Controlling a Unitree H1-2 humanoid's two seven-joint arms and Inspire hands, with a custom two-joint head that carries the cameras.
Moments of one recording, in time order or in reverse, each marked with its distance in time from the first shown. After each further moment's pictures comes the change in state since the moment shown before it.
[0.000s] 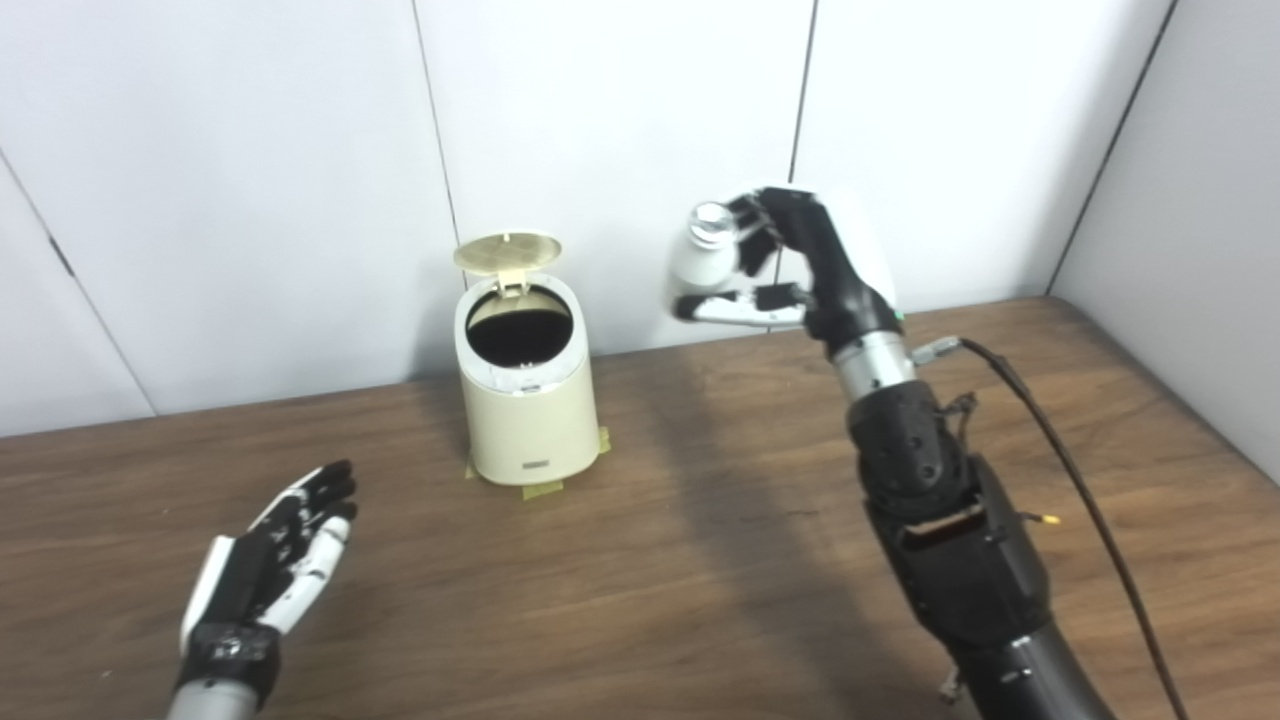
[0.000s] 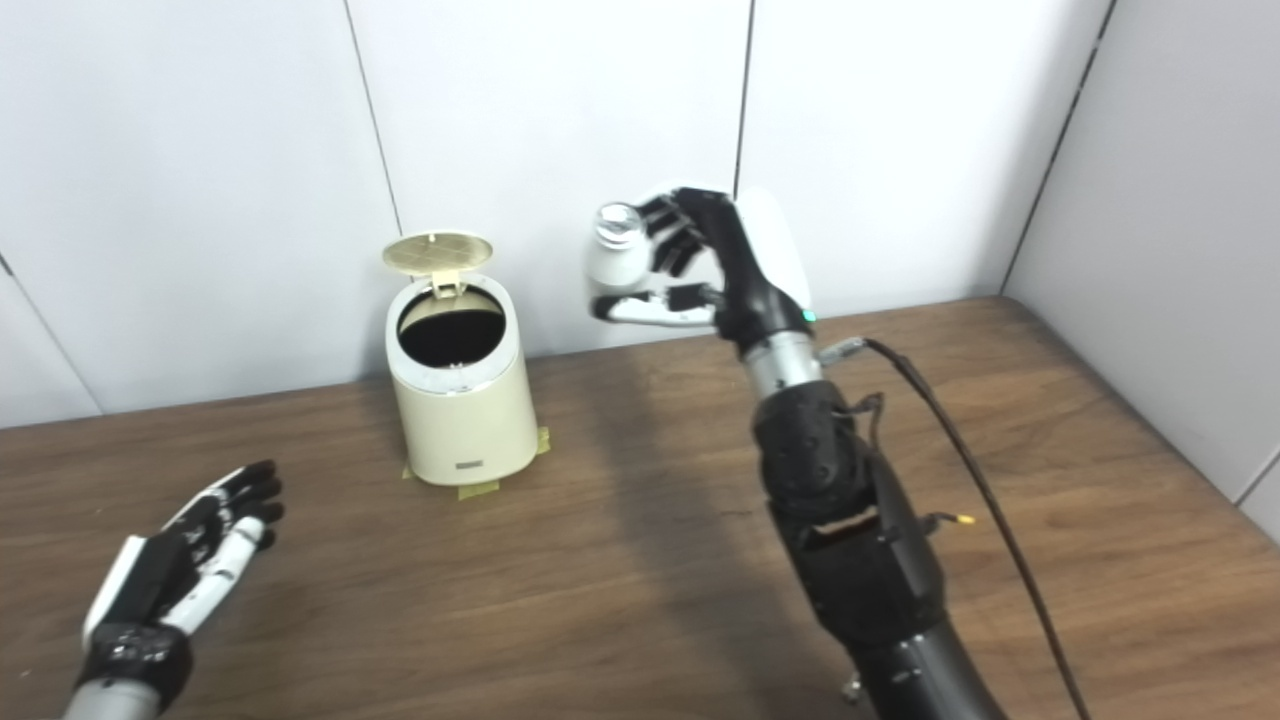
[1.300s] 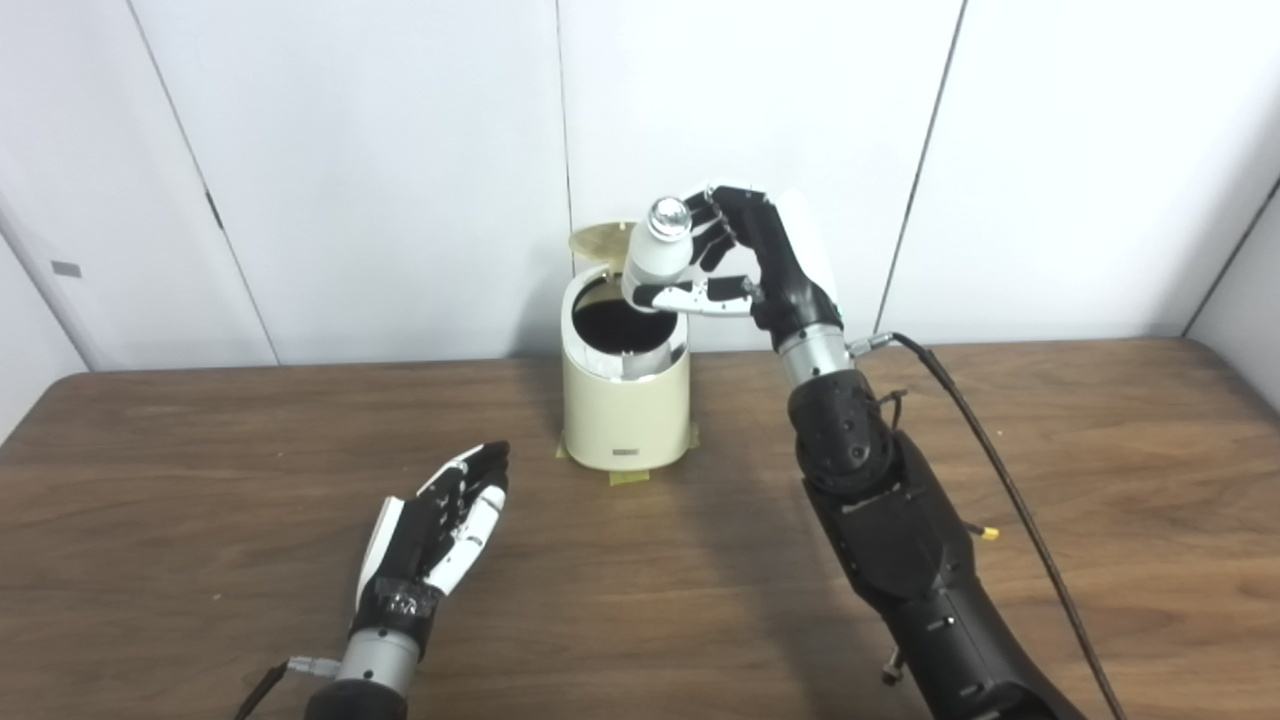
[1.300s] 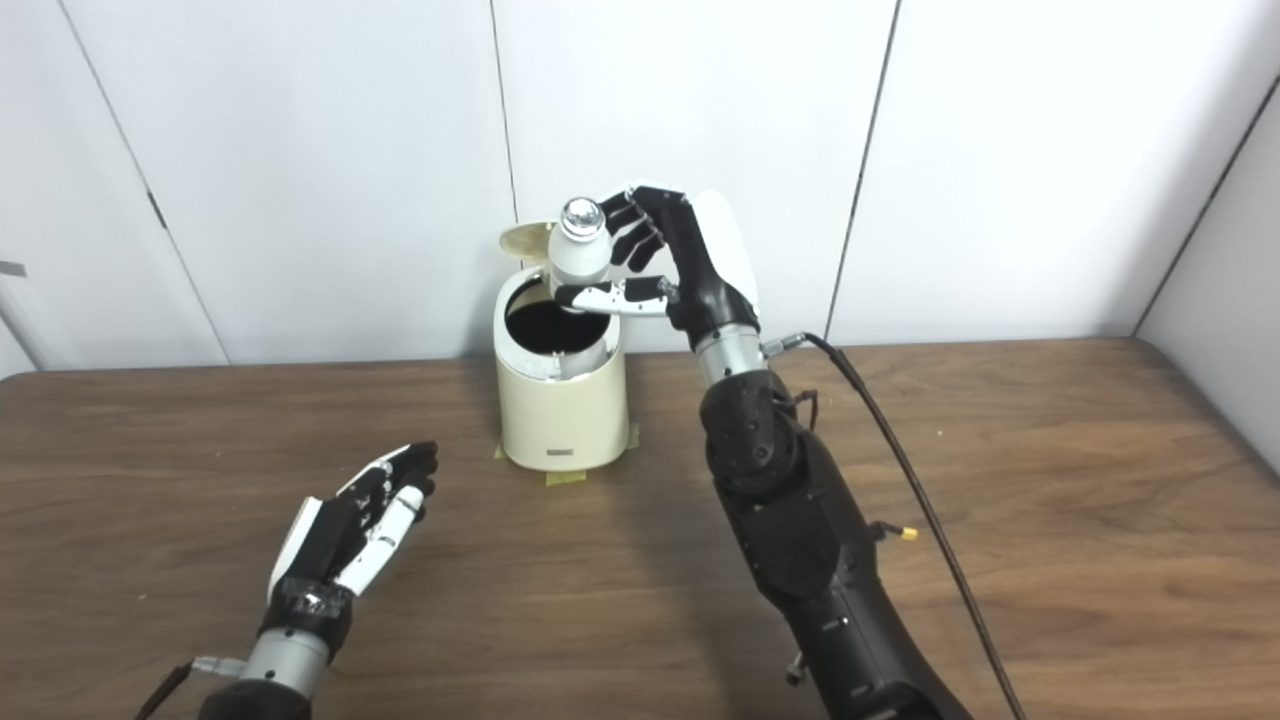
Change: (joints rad) left arm 0.021 -0.101 -0.074 0.002 0.108 -0.025 0.064; right arm -0.188 0.149 0.032 0.472 -0.008 -0.278 -0.120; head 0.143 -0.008
